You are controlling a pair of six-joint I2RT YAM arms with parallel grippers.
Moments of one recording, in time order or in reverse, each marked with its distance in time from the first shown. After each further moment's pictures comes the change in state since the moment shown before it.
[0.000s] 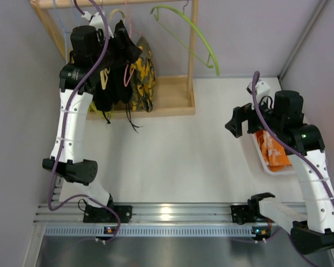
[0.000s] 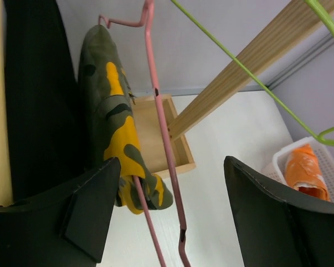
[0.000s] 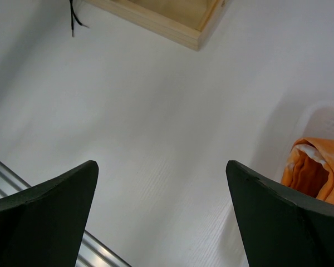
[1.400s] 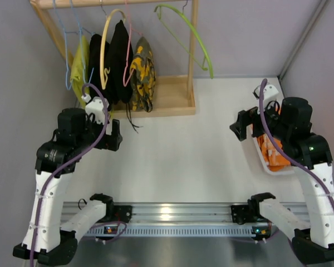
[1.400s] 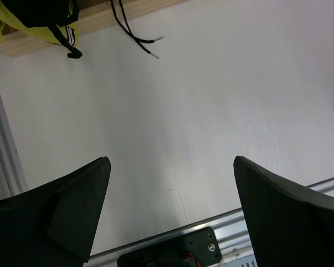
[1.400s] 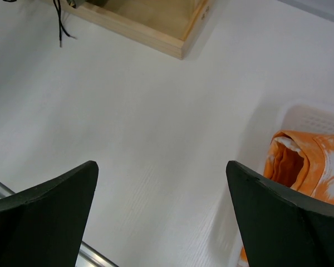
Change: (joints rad) left arm -0.009 -0.795 -0.890 -0.332 -0.105 0.339; right arm 0.007 -0.106 -0.021 0.003 0.075 -0.003
